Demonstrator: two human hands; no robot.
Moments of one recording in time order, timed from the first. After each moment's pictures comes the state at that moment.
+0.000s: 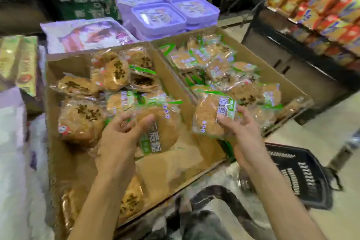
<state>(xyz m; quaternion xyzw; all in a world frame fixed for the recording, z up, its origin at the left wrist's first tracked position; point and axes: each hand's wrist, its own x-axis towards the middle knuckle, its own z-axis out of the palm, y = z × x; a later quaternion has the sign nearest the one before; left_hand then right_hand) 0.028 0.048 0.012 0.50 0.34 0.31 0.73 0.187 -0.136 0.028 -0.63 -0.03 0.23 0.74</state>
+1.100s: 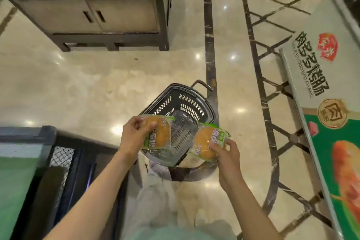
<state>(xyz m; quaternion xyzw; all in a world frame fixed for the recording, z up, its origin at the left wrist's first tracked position) 0.490 -0.493 -0.181 0.77 0.10 -0.19 0.59 0.349 -0.706 -0.198 -0.46 0.50 -0.07 0.73</state>
